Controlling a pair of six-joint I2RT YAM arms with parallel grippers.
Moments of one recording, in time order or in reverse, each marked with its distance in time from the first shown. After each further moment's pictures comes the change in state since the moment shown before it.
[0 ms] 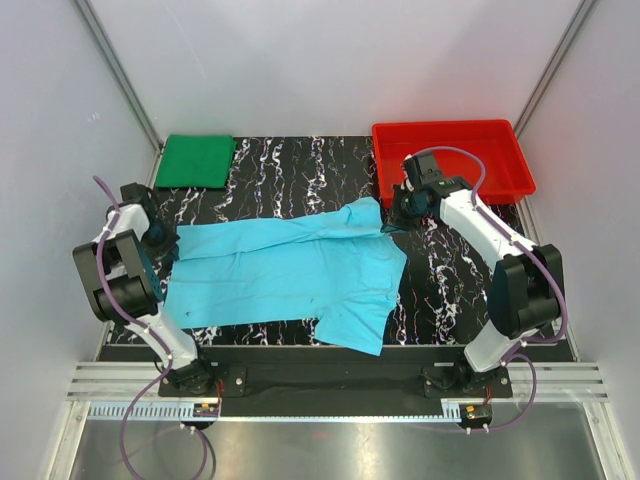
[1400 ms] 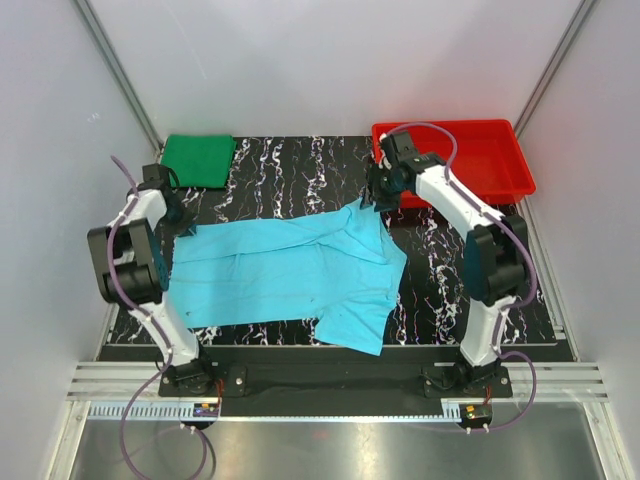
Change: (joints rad) left arm -0.137 0.048 0.121 0.098 -0.002 -0.122; right arm 0.044 0.234 0.279 -0.017 0.042 -0.099
